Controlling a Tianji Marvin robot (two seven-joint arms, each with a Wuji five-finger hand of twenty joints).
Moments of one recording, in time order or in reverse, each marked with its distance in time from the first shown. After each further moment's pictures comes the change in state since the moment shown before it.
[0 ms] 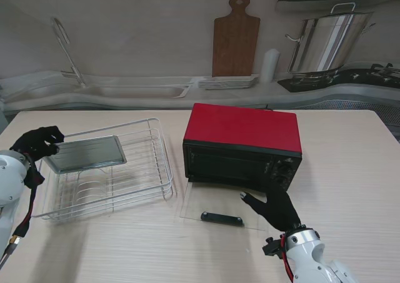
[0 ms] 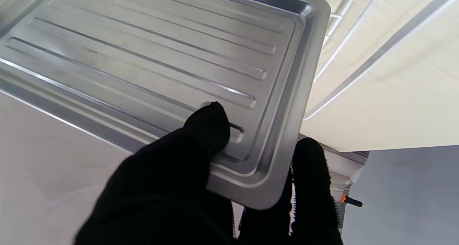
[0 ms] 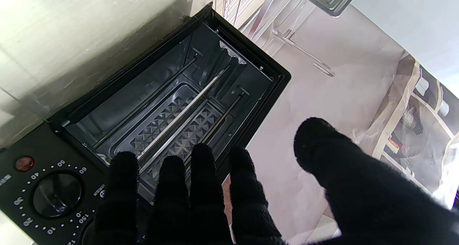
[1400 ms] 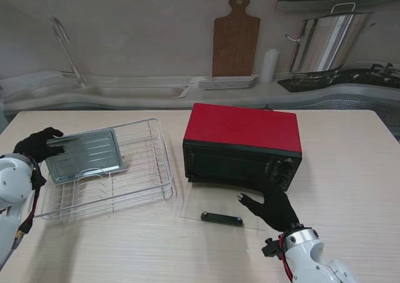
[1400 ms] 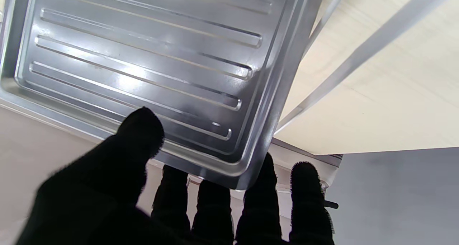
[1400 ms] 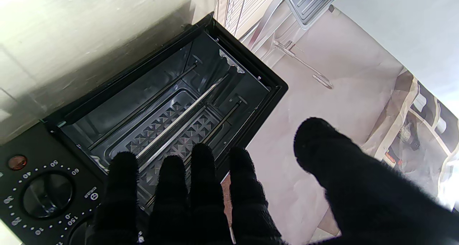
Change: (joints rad) left arm -0.096 0.001 0.068 0.212 0.058 -0.017 0.097; right arm -0.005 0.007 -0.003 -0.026 -0.043 0.025 0.031; left_hand -0.427 0.123 -0.007 0.058 -0.291 0.109 -0.405 -0.636 -0.382 0.034 -0.208 -0.556 -0.288 -0.161 -0.360 -0.458 -0.144 -0.087 -0.442 -0.091; right_hand 0.000 0.000 0.000 0.000 0.000 0.000 -0.009 0.001 0.000 0.000 0.000 0.000 0.000 0.000 0.000 0.000 -0.003 0.000 0.000 0.000
